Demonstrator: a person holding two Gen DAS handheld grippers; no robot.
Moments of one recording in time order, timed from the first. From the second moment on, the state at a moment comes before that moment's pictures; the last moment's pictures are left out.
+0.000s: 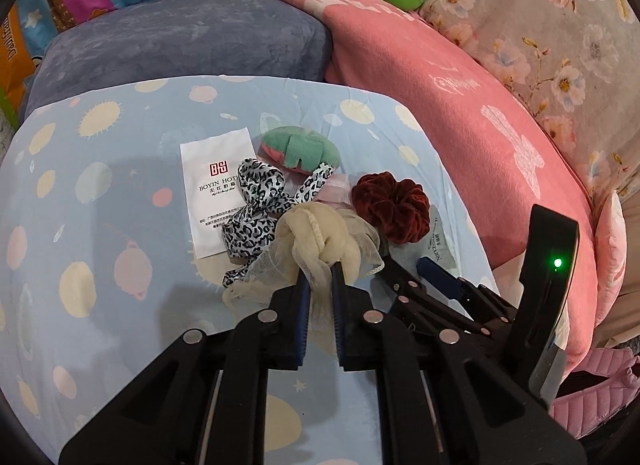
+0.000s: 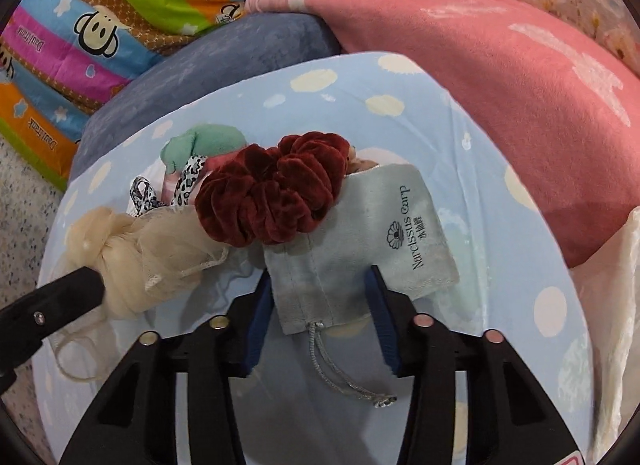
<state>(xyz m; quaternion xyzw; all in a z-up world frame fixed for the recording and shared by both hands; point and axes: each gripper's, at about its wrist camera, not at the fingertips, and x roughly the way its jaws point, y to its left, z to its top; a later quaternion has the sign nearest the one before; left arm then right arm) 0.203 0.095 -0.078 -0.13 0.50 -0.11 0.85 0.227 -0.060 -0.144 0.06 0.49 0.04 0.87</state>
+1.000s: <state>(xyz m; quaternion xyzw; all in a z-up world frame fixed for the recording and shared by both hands) 0.133 -0.012 0.068 -0.08 0.38 -0.23 0.89 0.104 -0.177 0.035 0.11 0.32 0.00 0.94</state>
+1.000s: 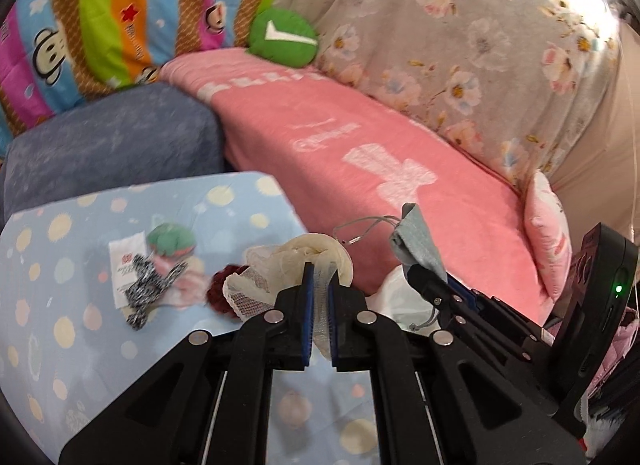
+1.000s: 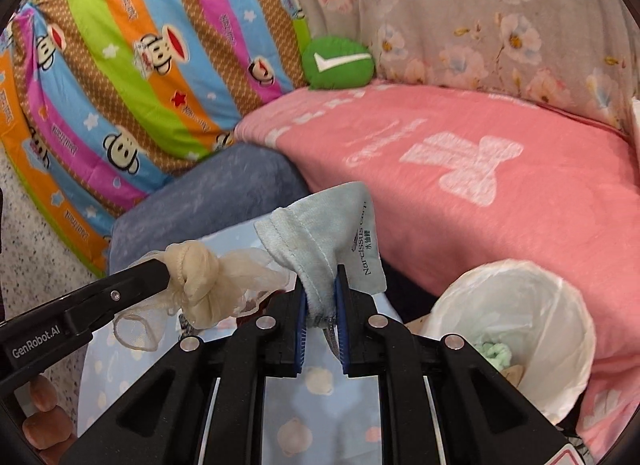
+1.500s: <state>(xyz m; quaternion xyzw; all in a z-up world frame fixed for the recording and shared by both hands) 0.118 -0.109 0.106 -0.06 0.35 -0.32 0.88 0.059 -0.273 0.062 0.15 0.28 -0.08 0.95</state>
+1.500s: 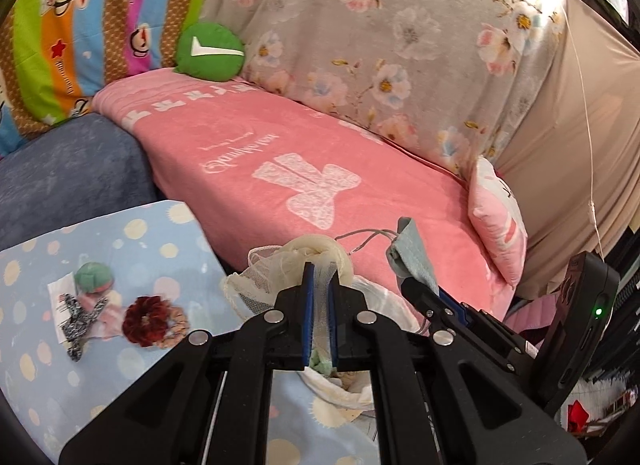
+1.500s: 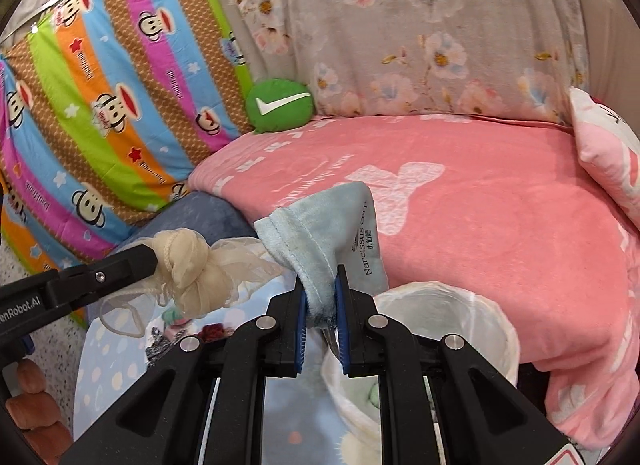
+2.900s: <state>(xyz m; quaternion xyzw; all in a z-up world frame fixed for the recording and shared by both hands) 0.140 -0.123 0.063 -0.07 0.40 -0.27 0.87 0.051 -0.296 0.032 0.16 0.30 -0.11 0.94</state>
